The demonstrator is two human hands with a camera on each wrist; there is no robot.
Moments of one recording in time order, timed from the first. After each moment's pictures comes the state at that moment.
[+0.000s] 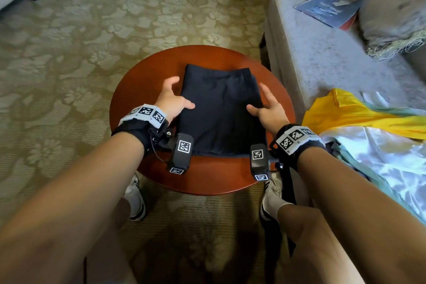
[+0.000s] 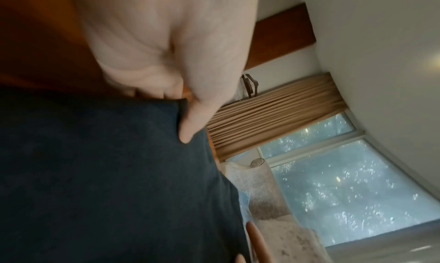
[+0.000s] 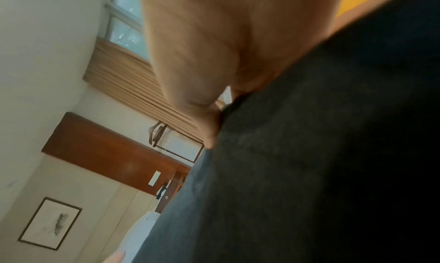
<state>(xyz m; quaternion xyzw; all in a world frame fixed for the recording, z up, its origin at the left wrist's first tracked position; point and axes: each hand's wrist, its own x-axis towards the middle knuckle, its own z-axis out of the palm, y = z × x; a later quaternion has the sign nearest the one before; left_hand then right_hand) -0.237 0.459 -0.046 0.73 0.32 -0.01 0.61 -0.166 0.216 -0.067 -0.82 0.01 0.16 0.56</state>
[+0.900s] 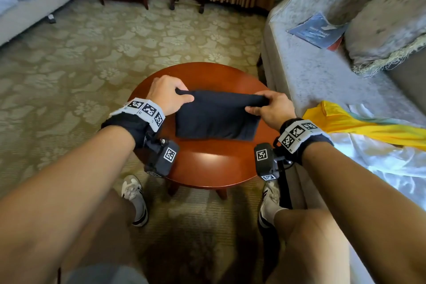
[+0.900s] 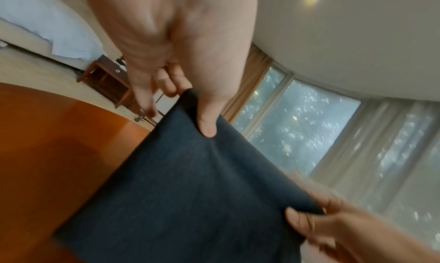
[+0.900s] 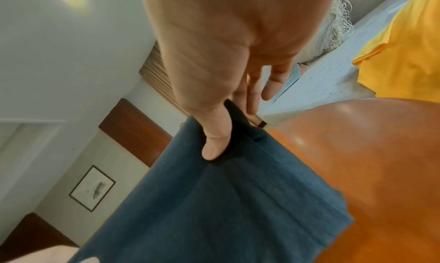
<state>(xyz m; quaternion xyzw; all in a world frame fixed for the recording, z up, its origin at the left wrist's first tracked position) -0.278 0.465 0.025 0.93 0.15 0.09 0.34 -0.181 0.202 -0.007 -0.90 -0.10 0.05 0.43</state>
